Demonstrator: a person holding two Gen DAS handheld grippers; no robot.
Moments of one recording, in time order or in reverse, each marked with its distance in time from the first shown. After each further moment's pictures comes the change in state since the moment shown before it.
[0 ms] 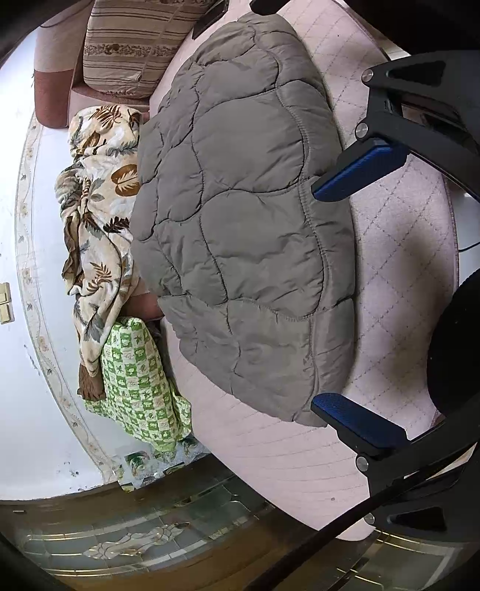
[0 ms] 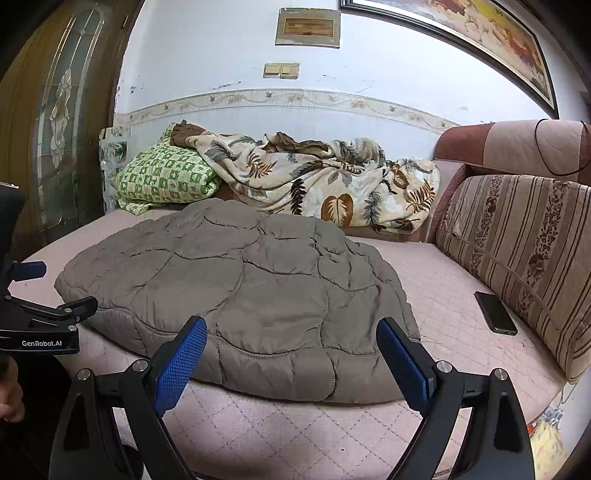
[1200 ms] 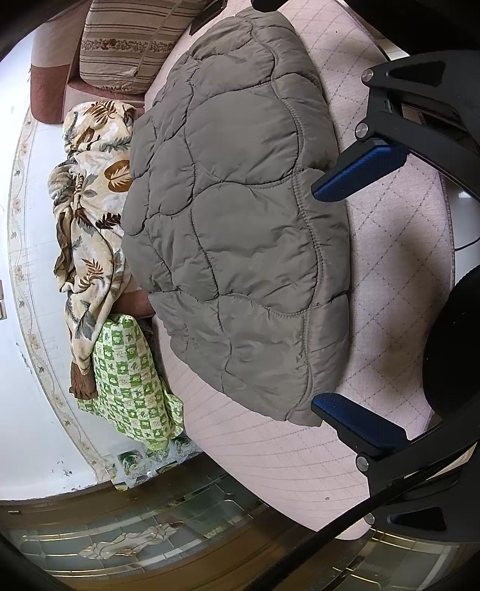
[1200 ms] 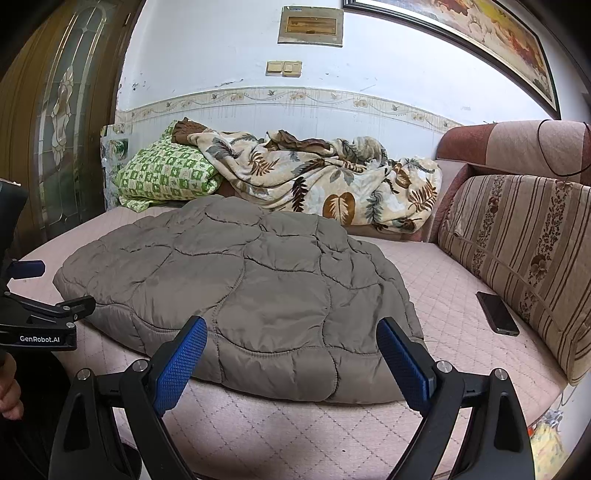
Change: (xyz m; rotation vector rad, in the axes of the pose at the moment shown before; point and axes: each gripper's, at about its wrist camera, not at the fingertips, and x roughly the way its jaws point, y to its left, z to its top) left arm 0.006 0.002 -0.001 -0.012 0.029 0.010; right arm 0.006 0.006 -0.003 0.001 0.003 -0.004
